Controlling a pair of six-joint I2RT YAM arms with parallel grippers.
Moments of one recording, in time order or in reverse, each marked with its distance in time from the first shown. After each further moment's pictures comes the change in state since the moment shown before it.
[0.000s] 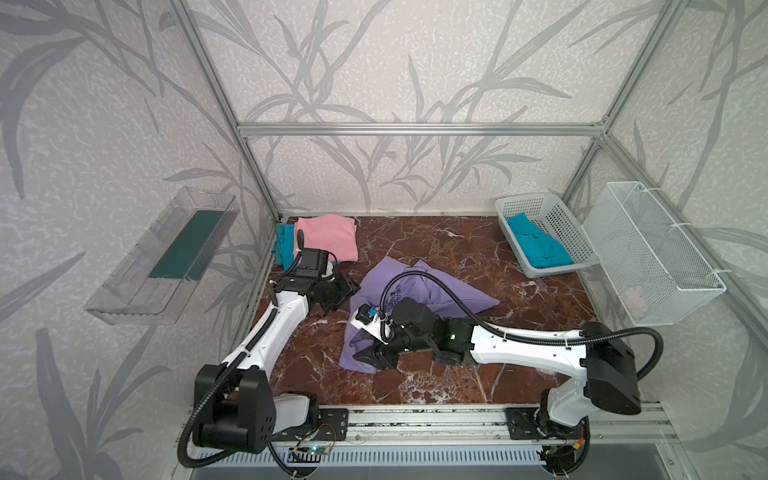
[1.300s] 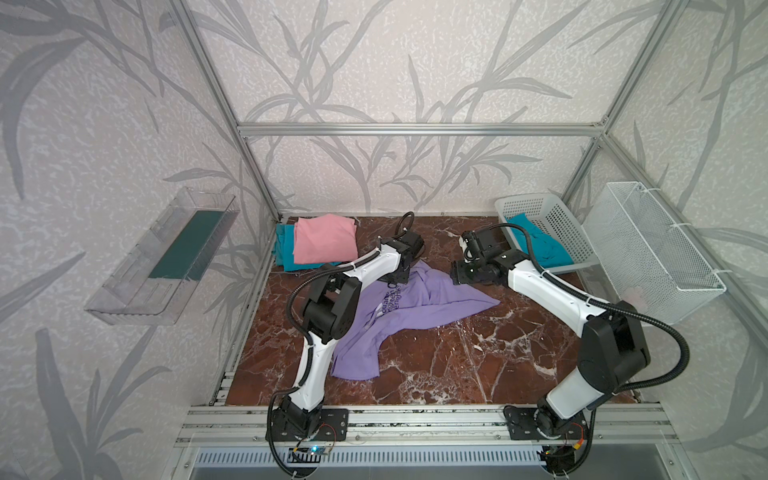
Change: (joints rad) left arm -0.472 0.902 0.778 -0.199 -0.691 0.311; right arm -0.724 0.080 0.137 -0.558 0.274 0.232
